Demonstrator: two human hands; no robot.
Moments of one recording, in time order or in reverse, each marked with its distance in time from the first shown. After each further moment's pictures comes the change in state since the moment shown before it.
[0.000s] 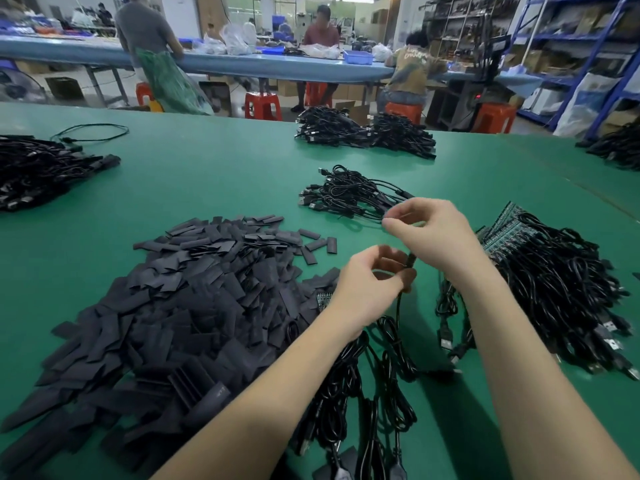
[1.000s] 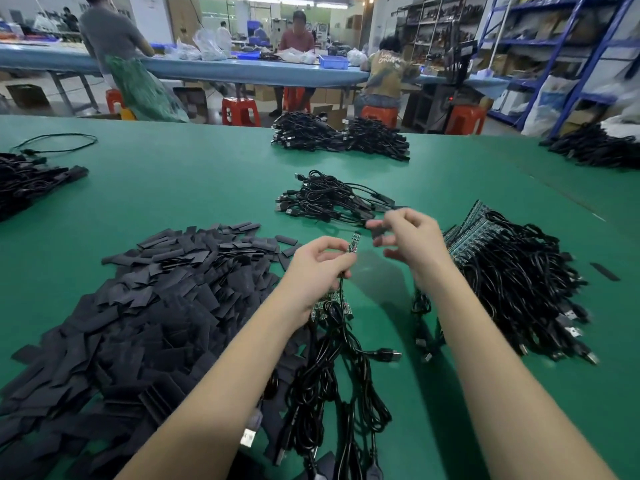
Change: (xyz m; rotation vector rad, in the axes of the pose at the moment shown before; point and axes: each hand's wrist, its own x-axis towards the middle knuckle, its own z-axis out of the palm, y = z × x) left_hand 0.018 0.006 -0.034 -0.146 0.036 -0.101; right_hand 0.012 0.031 0.010 0.592 0.050 0.230
